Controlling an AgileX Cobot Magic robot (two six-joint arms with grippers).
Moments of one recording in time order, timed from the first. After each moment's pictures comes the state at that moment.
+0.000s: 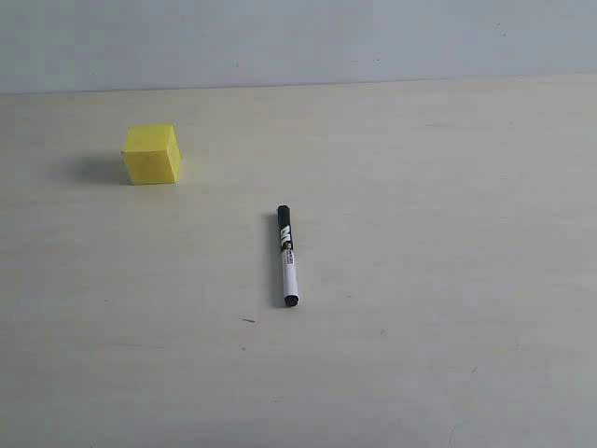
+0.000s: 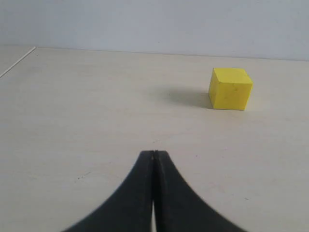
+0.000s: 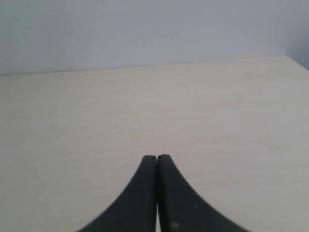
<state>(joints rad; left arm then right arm) -0.05 0.01 0.00 0.23 0.37 -0.25 -0.14 0.00 -0.02 -0.03 0.36 0.06</state>
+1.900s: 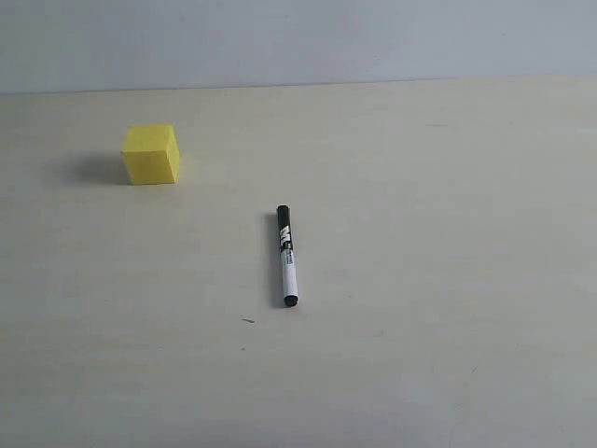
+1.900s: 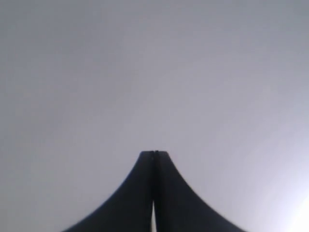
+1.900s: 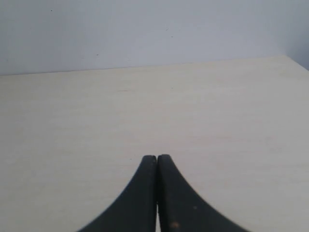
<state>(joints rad) -0.05 0.01 -0.03 0.06 -0.45 -0.99 -0.14 0.00 -0.02 -0.03 0.36 0.06</state>
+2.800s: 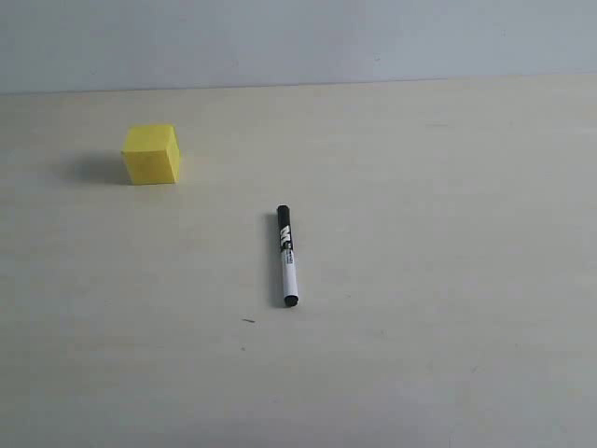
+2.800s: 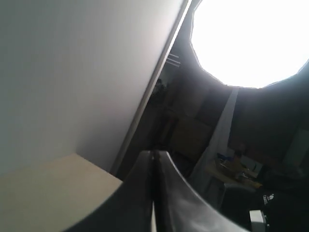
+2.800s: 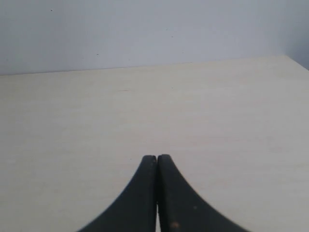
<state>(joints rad) -0.06 1.11 -0.70 1.17 -1.20 -1.53 -0.14 0.00 -0.02 -0.03 0.36 0.06</state>
